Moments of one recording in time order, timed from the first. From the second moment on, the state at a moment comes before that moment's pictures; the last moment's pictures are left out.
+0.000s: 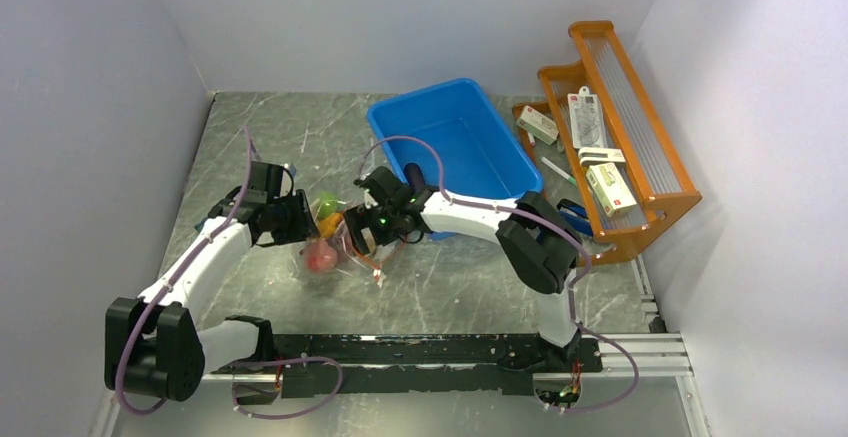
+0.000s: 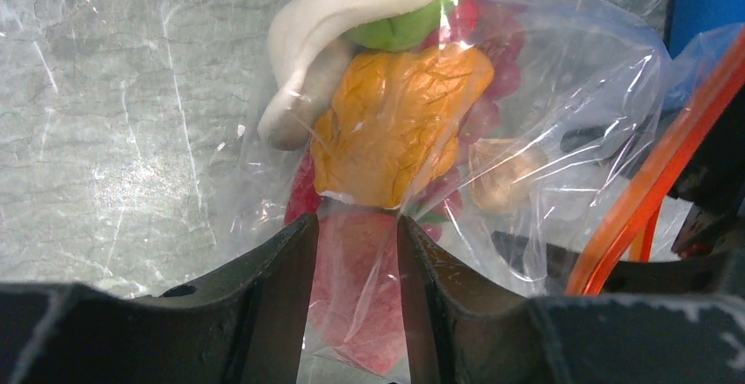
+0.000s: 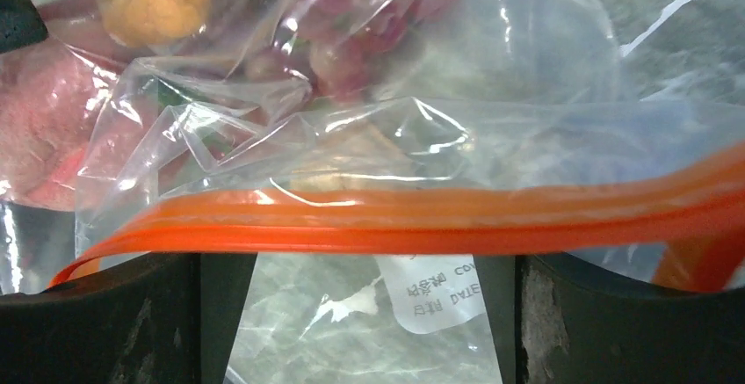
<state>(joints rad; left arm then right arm) -0.16 1.17 0.74 -0.59 0.15 -0.42 0.95 1.96 1.34 -0.35 -0.15 0.39</state>
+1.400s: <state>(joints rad) -0.16 1.15 0.74 -0.59 0.15 -0.42 0.99 1.93 1.21 -0.17 -0.05 0.36</state>
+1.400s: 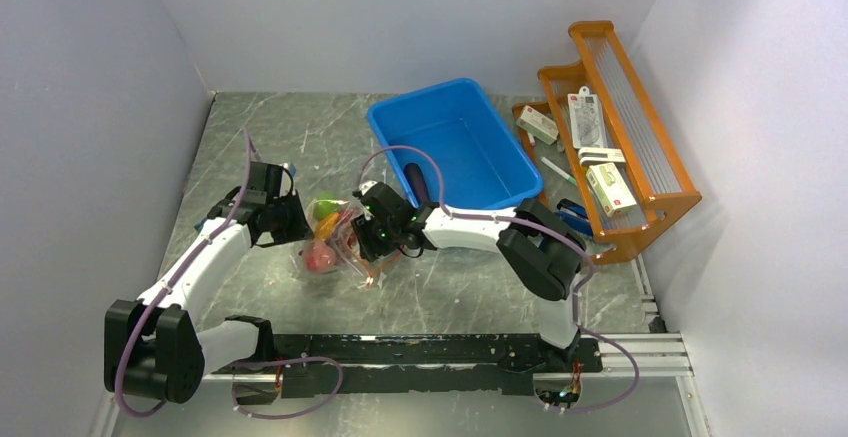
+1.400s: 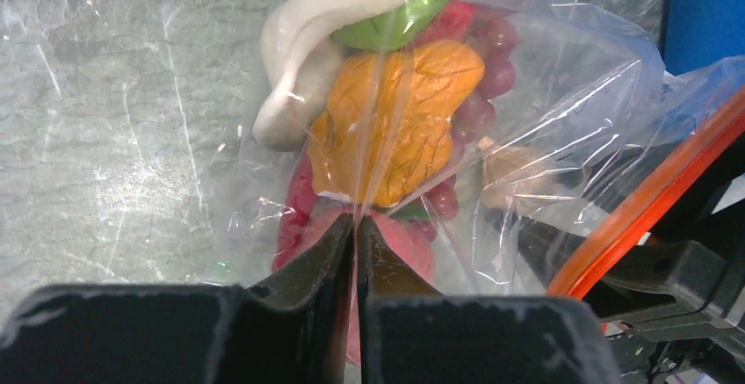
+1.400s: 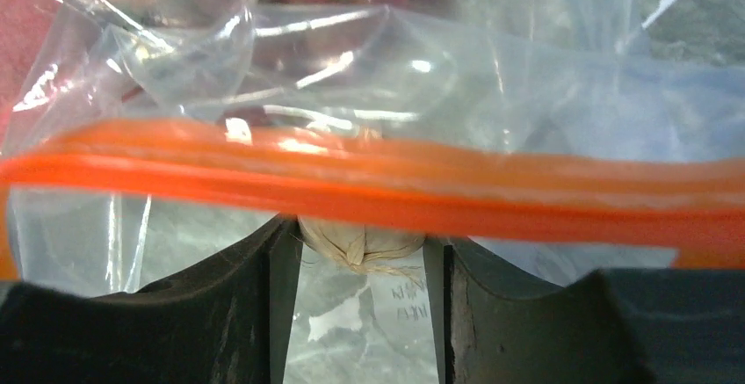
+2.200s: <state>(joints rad) -0.16 1.15 0.74 -0.59 0.15 -0.42 0.99 1.87 1.25 -0.31 0.00 0.24</state>
